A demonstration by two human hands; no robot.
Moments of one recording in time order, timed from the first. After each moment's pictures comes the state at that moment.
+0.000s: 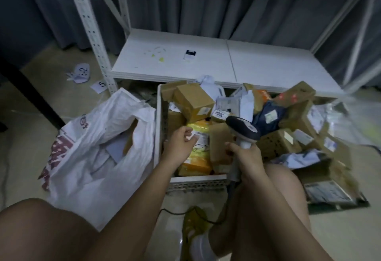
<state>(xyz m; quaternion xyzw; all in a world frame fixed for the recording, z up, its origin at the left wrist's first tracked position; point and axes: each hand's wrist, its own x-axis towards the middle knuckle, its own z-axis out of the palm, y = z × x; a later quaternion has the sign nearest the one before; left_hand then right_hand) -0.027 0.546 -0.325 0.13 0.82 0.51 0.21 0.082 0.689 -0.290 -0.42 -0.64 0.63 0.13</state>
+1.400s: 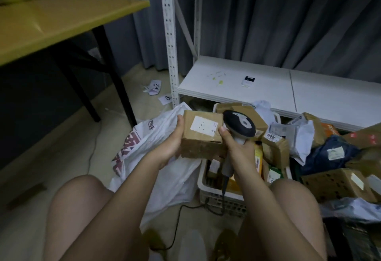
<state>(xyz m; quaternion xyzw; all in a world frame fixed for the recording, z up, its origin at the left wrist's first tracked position) -0.008 0.420 -0.231 -0.04 0.73 0.64 0.23 0.033 0.586 -0.252 -0.21 -0.61 0.76 0.10</state>
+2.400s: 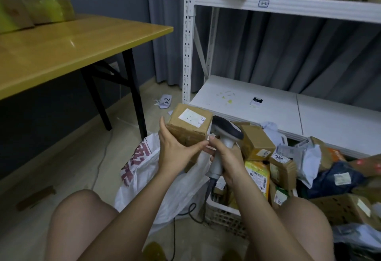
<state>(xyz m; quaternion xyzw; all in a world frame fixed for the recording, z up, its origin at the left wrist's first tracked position) 0.002 0.393 -0.229 -0.05 0.80 0.58 -0.11 0.016 0.533 -0.219 -0.14 -0.60 0.79 0.00</state>
